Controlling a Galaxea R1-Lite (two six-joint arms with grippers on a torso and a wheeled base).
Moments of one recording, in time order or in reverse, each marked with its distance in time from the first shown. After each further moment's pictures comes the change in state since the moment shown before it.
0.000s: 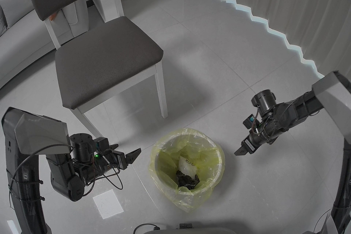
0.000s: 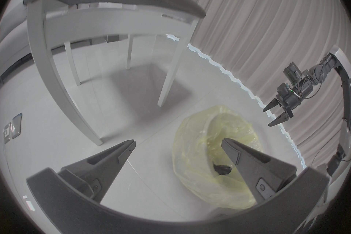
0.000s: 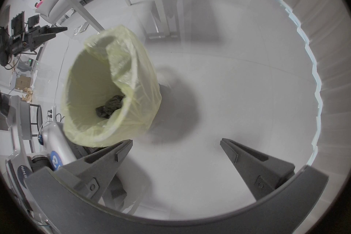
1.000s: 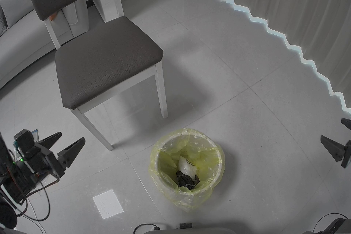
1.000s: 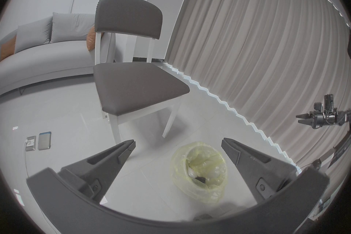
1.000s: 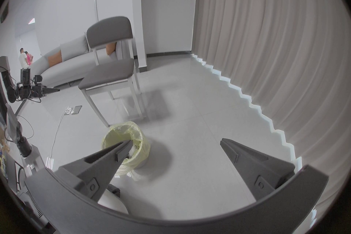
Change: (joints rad) left arm 0.116 -1.063 0.351 0.477 -0.019 -0.034; right arm -0.090 -1.385 0.801 -0.201 -0.050 0.255
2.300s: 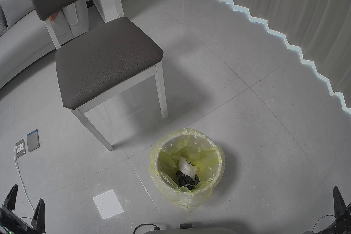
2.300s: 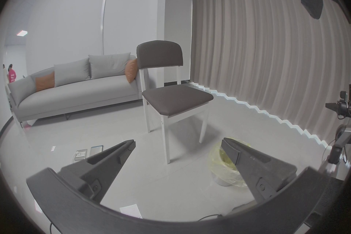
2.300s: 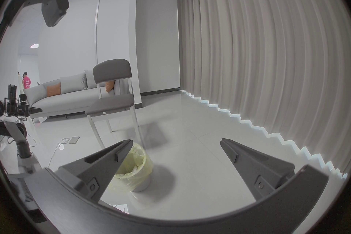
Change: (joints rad) left arm 0.139 -1.206 0.077 0.971 0.195 0.155; right arm -0.182 -0.827 0.425 0.018 0.136 0.123
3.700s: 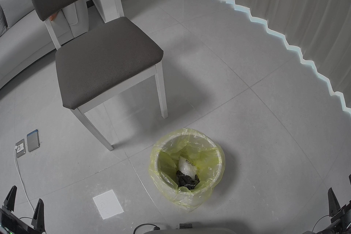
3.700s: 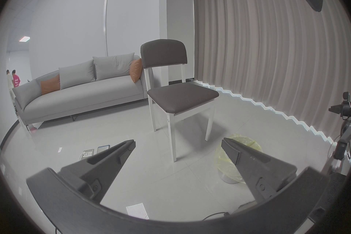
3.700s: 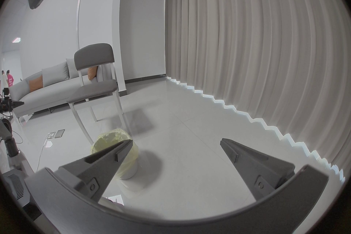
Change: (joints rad) left arm -0.015 -0.021 0.001 0.036 0.071 0.030; right arm -0.003 -0.002 0.054 0.073 -0.147 0.003
